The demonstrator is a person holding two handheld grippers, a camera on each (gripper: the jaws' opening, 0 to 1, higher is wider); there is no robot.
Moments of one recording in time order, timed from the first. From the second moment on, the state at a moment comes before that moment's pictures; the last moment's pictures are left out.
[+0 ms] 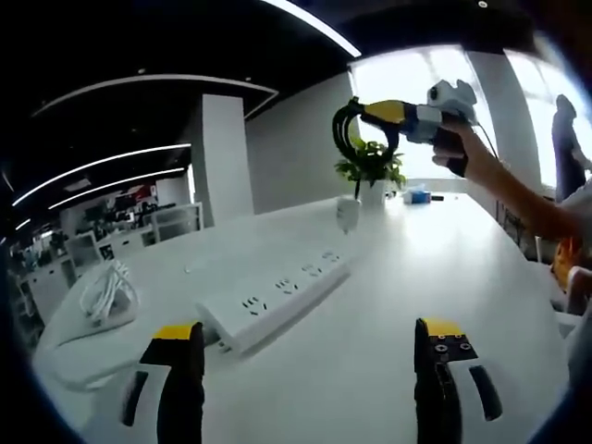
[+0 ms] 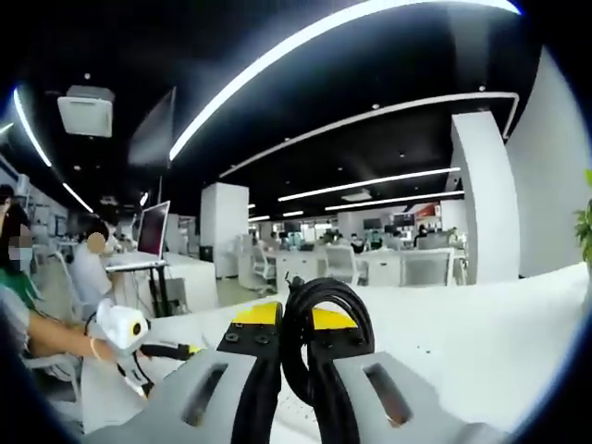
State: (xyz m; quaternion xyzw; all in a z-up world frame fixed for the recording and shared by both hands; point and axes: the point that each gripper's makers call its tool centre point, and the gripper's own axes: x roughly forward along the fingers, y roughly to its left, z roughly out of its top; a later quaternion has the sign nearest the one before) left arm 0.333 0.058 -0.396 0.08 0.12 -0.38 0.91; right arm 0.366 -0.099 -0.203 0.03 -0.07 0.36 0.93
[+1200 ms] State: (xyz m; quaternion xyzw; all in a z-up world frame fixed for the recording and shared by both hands) left arm 0.347 0.030 -0.358 0.05 0.06 -0.37 0.93; right arm 0.335 -0.039 -0.179 0.07 -0.09 0.41 0.90
